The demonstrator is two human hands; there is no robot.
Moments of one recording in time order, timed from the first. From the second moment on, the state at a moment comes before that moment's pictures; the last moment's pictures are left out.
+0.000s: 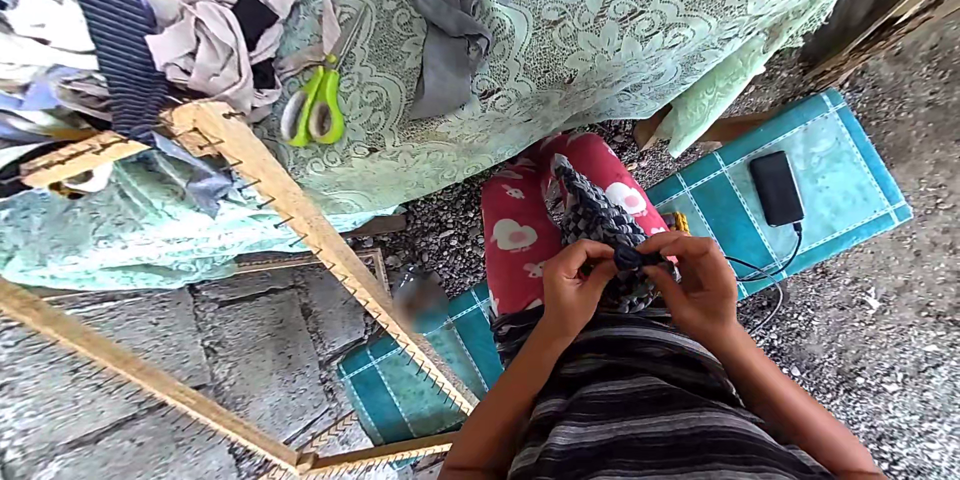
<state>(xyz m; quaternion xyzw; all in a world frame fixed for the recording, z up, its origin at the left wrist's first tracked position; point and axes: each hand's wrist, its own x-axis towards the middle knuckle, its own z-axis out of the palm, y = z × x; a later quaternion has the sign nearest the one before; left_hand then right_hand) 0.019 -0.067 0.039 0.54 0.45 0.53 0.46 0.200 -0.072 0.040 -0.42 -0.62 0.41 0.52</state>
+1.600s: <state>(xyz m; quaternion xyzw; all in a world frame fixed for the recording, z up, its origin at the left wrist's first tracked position) 0.020 -0.010 0.068 0.74 0.45 0.35 0.35 0.208 -0.087 0.028 -0.51 -0.68 0.18 0.49</state>
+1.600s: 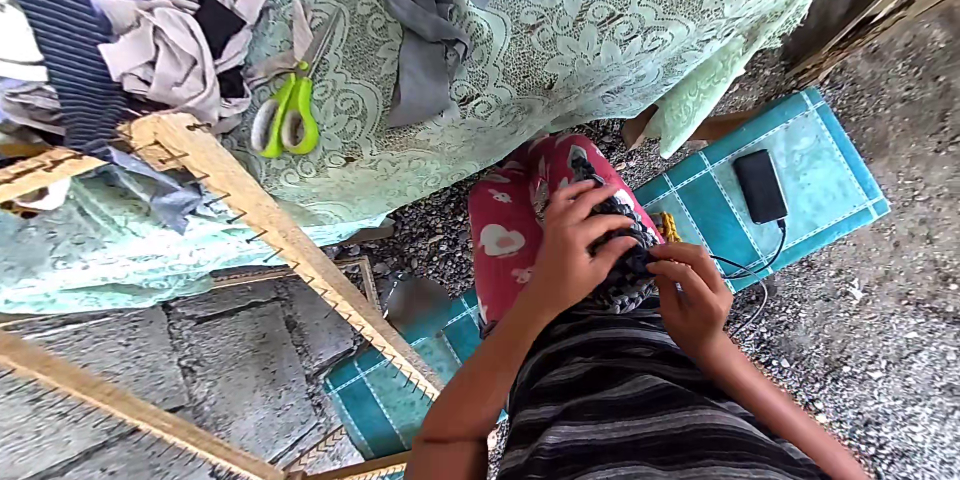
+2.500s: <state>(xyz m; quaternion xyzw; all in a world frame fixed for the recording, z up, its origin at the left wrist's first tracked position) -0.068 0.052 0.146 0.45 0.37 0.69 0.42 0.253 -0.071 0.037 -0.49 -0.50 0.47 0.54</state>
